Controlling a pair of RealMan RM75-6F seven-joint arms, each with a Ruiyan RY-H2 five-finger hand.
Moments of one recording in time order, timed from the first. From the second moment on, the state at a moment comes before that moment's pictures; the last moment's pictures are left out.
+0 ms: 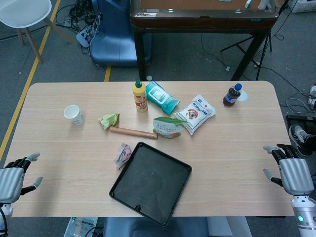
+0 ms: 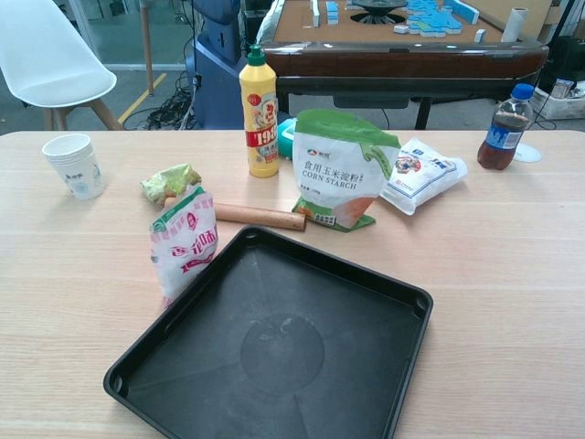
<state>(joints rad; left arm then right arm) -0.10 -1.15 -0.04 -1.58 1.50 1.49 0.06 0.08 -1.13 0.06 -1.63 -1.52 1.50 -0.12</state>
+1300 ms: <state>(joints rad) -0.41 -1.30 -0.03 -1.40 1.59 1.09 -0.31 0.06 -1.02 0.10 -1.73 -1.50 1.55 -0.14</state>
